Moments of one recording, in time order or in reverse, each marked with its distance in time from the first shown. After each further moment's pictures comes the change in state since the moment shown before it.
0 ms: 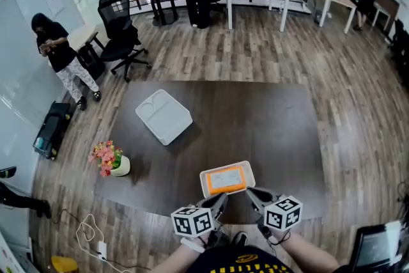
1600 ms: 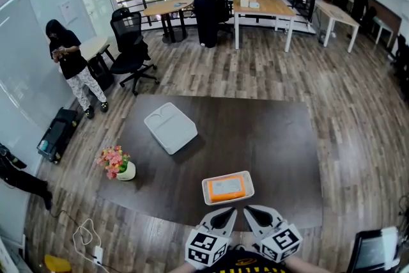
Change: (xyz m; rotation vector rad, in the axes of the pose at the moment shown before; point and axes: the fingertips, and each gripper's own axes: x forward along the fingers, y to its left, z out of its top) left arm -0.042 -0.095 -0.007 0.515 -0.132 0.026; right arm -0.069 0.095 0.033 -0.325 -0.208 0.042
